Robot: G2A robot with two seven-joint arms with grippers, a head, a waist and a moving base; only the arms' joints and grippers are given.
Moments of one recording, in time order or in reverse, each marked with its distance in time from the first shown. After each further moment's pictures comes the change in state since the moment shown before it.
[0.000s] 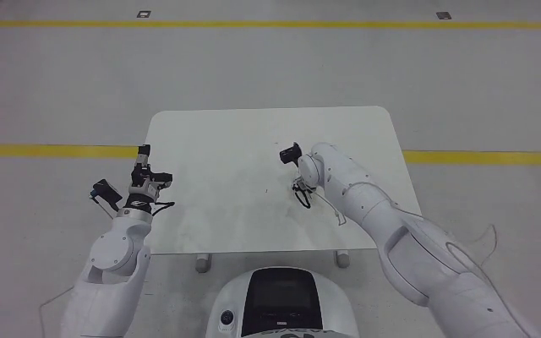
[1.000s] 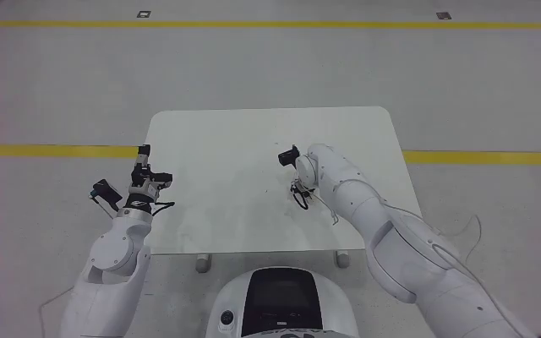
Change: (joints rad) left arm 0.000 0.000 0.000 0.000 0.000 0.000 0.000; right arm 0.041 -0.099 0.001 0.207 0.010 -0.054 -0.043
